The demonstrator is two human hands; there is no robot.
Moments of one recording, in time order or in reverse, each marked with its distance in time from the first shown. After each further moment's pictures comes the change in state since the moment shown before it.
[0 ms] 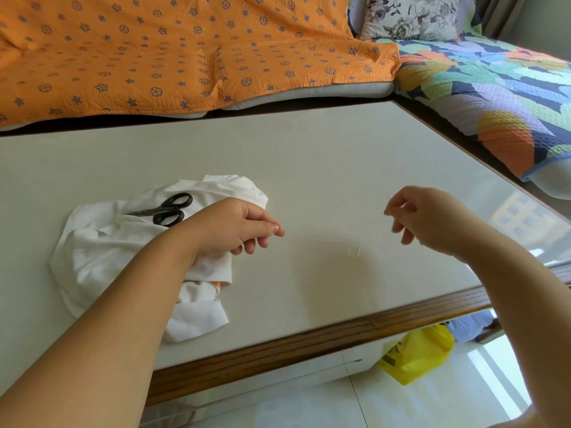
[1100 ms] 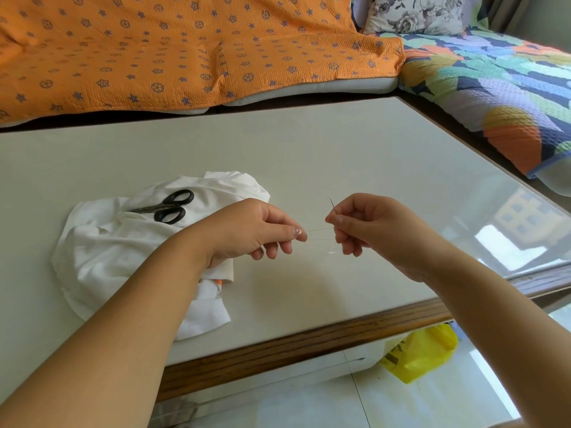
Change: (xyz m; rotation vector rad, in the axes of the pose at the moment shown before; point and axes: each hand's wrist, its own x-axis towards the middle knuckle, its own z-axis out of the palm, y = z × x) left_hand 0.002 0.009 0.014 -0.058 -0.103 0.044; right_hand -0.017 -0.040 0.040 0.678 -0.218 -0.164
